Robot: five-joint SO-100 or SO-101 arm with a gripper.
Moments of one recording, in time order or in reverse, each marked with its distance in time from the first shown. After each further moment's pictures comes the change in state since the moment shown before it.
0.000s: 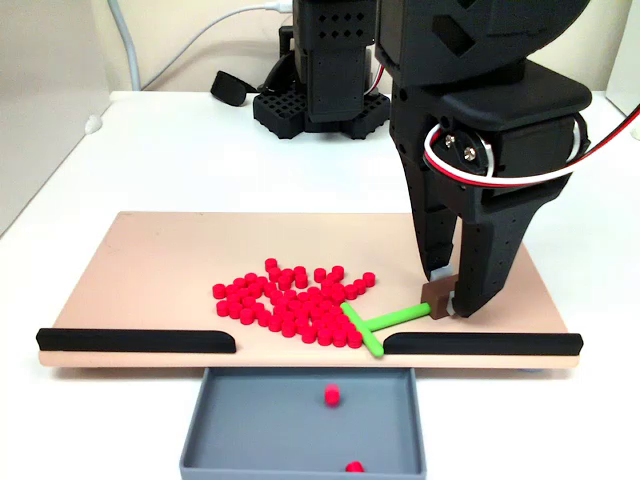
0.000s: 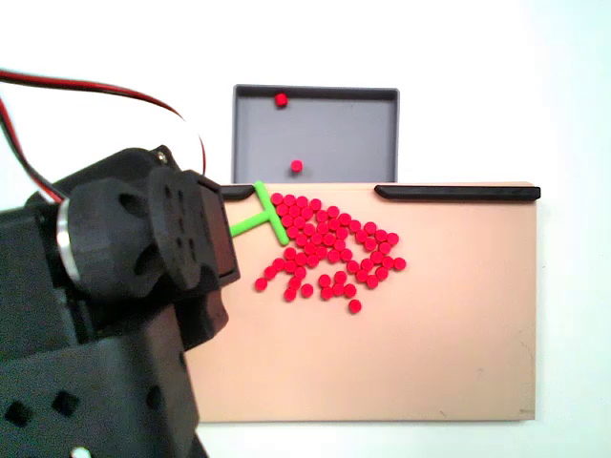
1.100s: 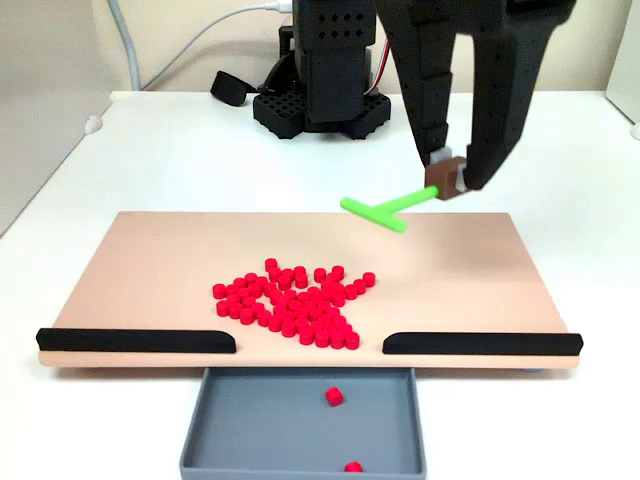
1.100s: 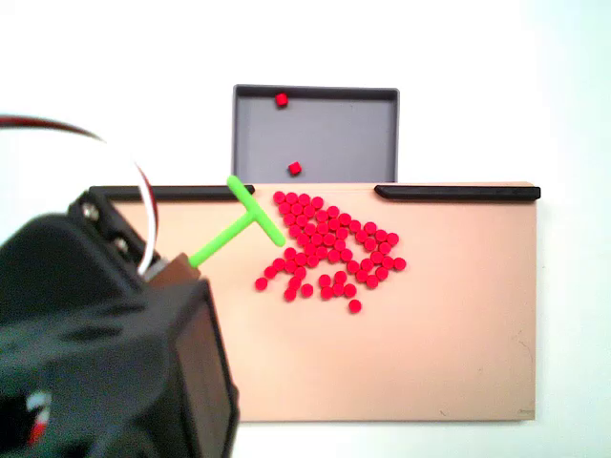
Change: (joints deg) arm 0.4 23.4 13.4 2.5 -15.6
